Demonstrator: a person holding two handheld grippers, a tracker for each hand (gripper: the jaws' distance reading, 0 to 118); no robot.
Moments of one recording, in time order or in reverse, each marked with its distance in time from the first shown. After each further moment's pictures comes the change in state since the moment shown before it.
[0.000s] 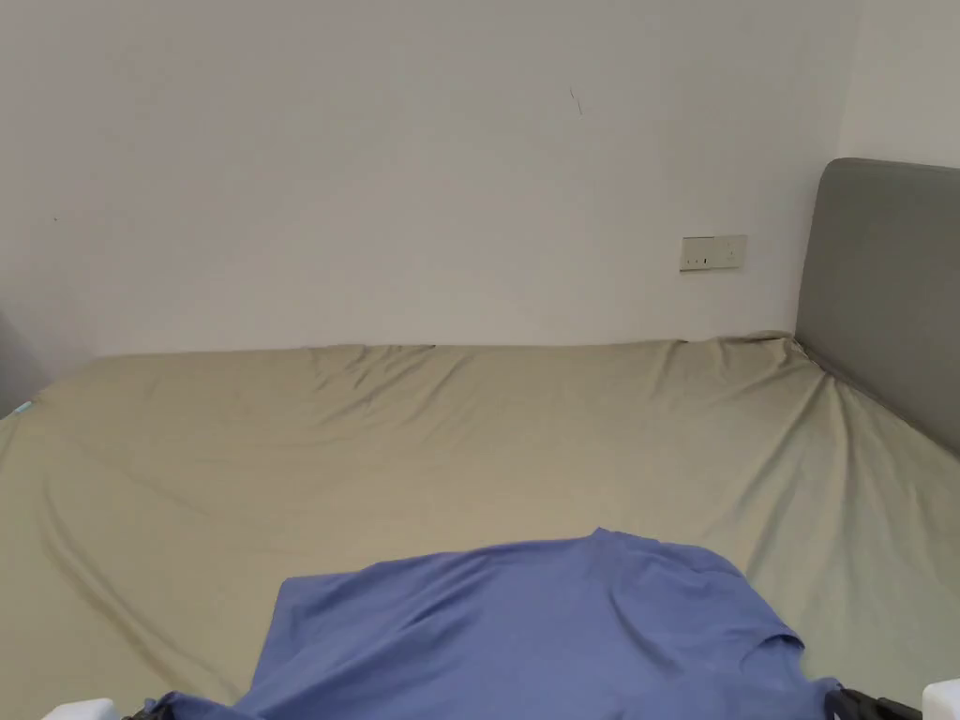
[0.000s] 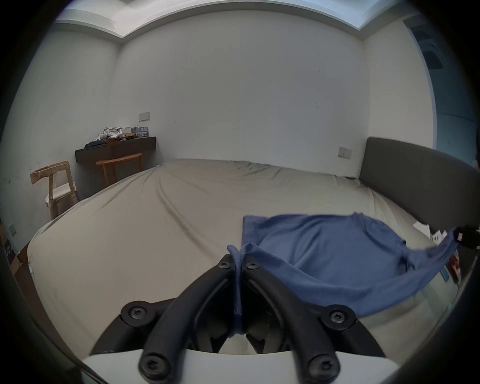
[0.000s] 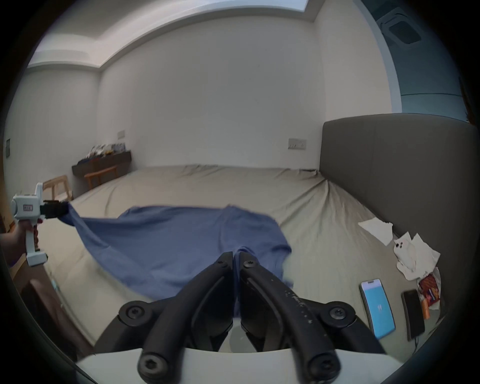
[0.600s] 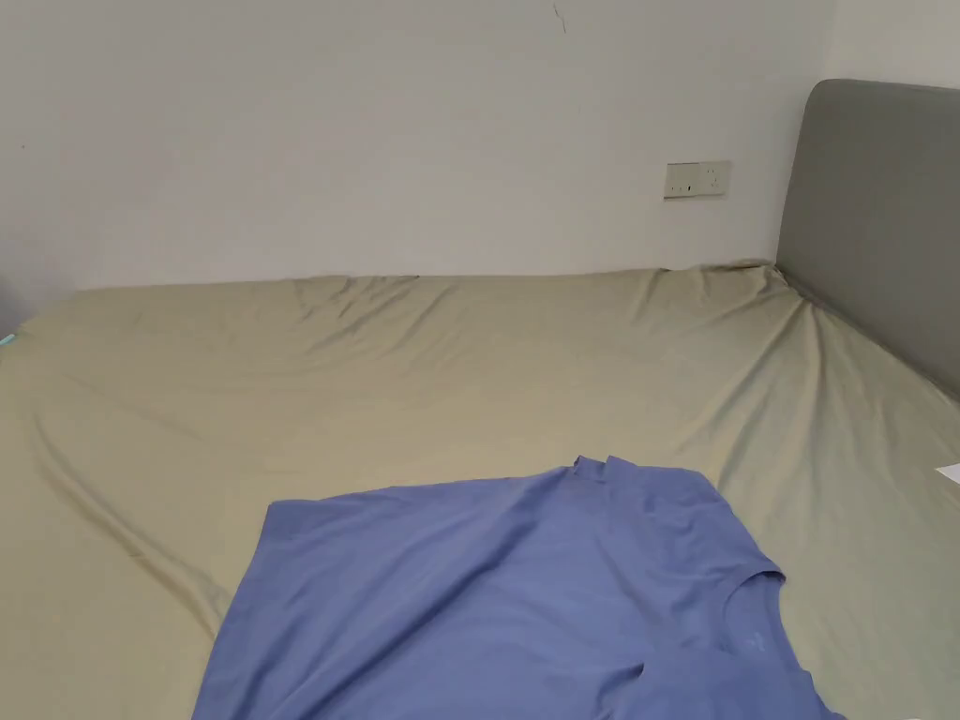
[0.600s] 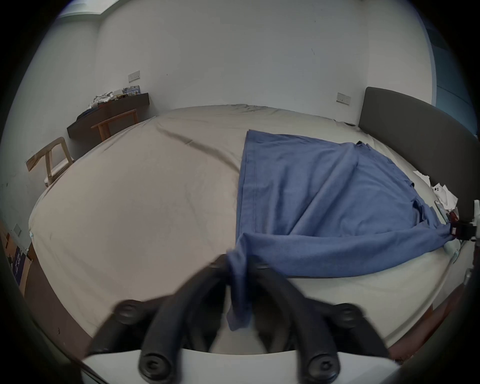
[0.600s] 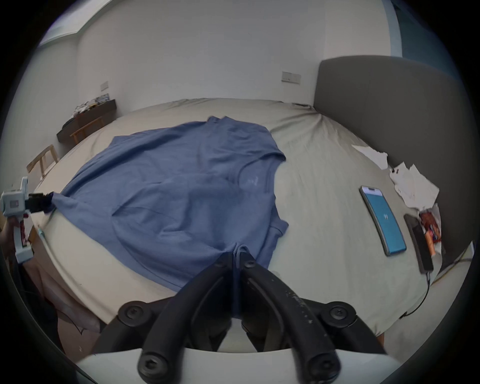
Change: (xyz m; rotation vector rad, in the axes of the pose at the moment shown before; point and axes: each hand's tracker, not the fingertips) left arm -0.012 -0.097 0.008 -0.285 -0.005 -0.042; right arm 0.007 -0.105 -0.017 -0.338 -0.079 -0.078
